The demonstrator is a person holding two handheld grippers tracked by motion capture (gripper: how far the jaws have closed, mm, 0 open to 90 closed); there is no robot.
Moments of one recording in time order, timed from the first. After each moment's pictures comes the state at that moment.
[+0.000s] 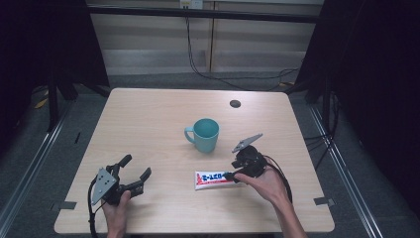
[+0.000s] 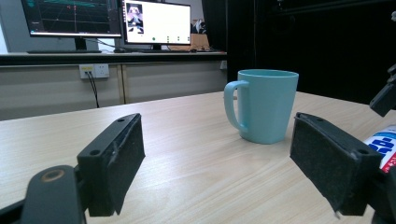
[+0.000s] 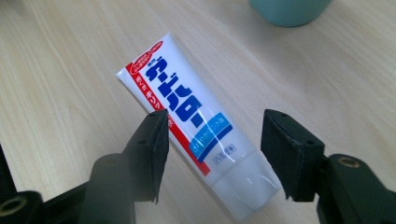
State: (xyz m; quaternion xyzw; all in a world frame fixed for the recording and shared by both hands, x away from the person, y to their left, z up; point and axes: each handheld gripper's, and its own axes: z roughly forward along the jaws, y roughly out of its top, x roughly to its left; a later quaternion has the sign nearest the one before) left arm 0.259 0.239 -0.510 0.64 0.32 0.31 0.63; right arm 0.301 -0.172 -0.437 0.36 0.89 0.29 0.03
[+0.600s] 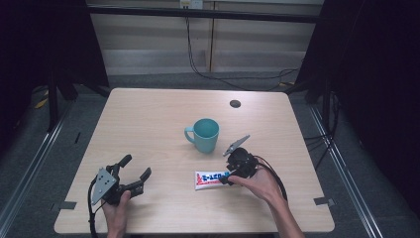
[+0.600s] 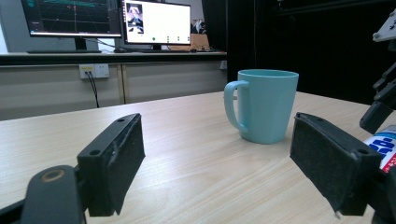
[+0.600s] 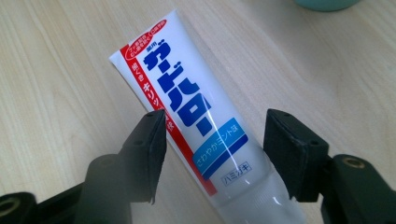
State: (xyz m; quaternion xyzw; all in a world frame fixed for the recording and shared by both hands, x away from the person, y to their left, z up) left arm 0.259 0.239 -0.510 0.64 0.32 0.31 0.63; right arm 0.312 -0.153 -0.455 0.33 0.91 0.25 0.02
